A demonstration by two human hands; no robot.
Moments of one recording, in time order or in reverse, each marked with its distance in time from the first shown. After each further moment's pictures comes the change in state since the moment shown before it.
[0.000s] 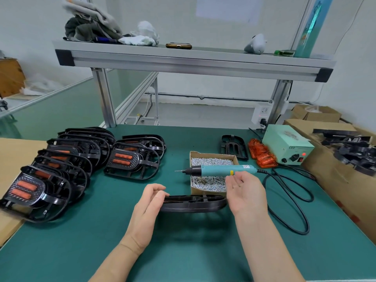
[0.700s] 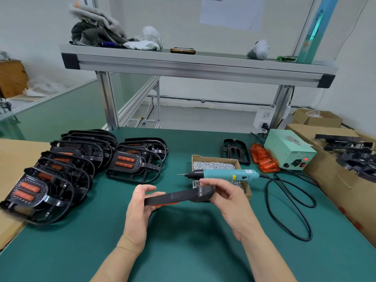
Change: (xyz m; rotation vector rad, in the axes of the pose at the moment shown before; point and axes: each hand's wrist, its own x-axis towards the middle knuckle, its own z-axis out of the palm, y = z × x) left_hand 0.014 -0.007 -0.003 -0.357 0.228 -0.032; right_hand -0.008 0.020 -0.026 -1.056 -0.703 -0.336
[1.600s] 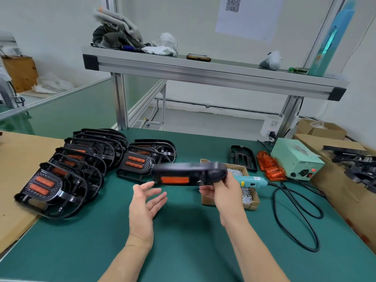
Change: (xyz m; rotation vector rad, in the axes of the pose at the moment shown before) left_hand 0.007 0.000 -0.005 -0.179 0.209 -0.026; right_hand 0.030 -0.005 0.044 0.031 0.255 0.086
